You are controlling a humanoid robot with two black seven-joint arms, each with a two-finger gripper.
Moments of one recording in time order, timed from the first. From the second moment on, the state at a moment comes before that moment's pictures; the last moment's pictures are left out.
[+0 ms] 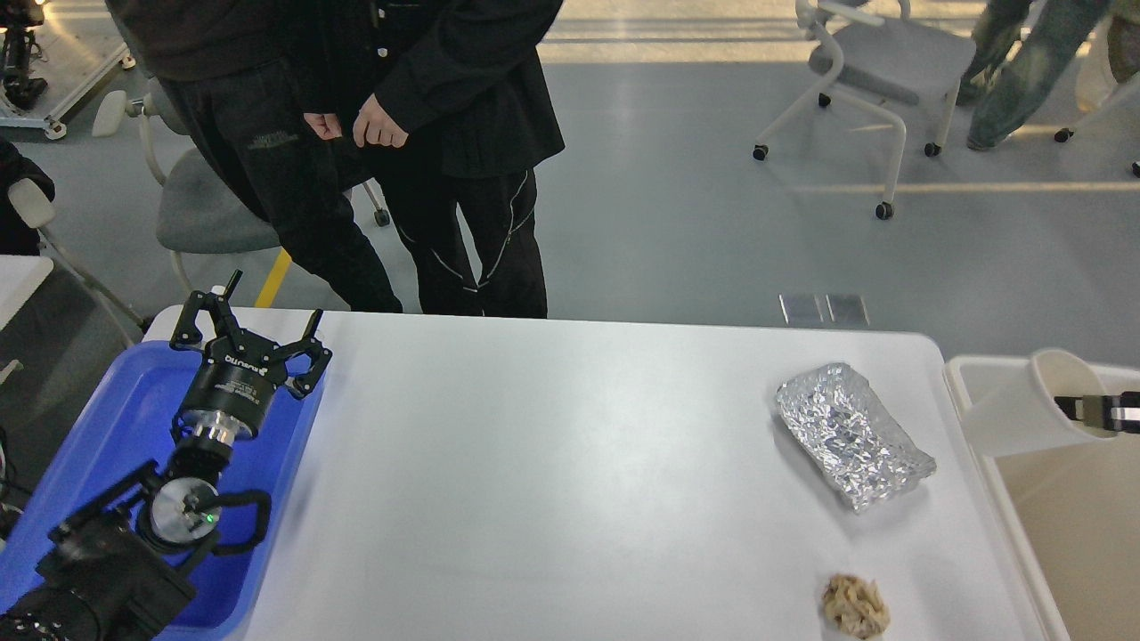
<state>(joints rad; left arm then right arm) -0.50 0.34 -0.88 -0.55 -0.07 -0.64 -0.50 1.11 -1.40 0.04 1.43 -1.38 0.44 0.34</state>
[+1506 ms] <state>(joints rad) -0.50 0.34 -0.88 -0.55 -0.07 -0.64 -0.50 1.00 -1.27 0.03 0.91 -1.10 0.35 0.37</state>
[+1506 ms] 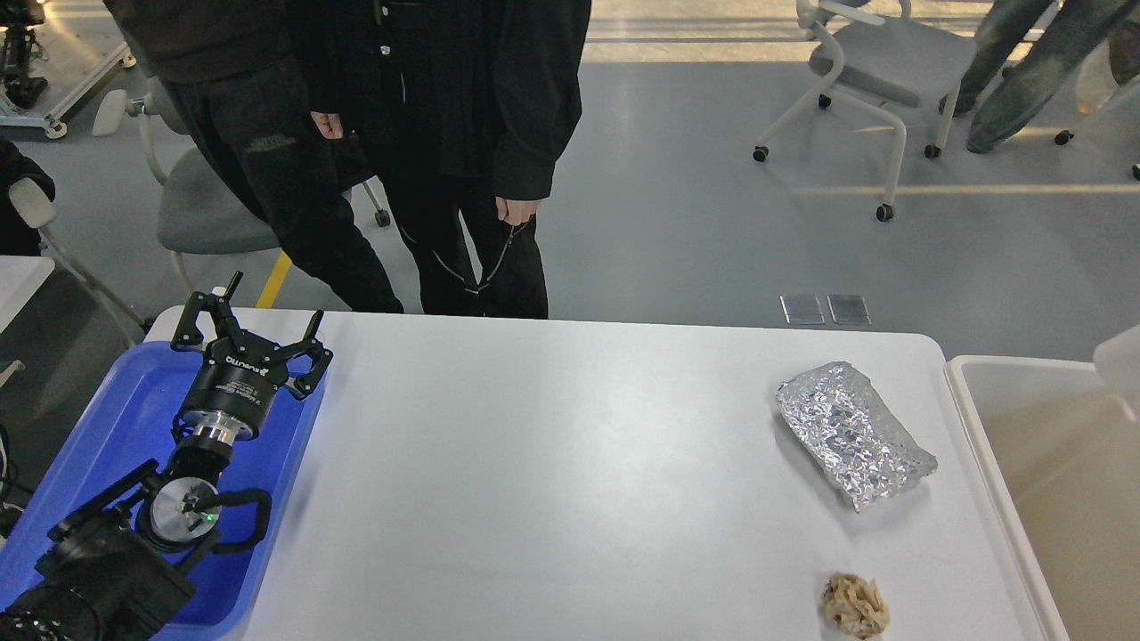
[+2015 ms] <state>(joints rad) -0.50 0.34 -0.88 -0.55 -0.07 -0.64 -0.50 0.75 -0.97 0.04 0.42 -0.82 0.26 0.41</state>
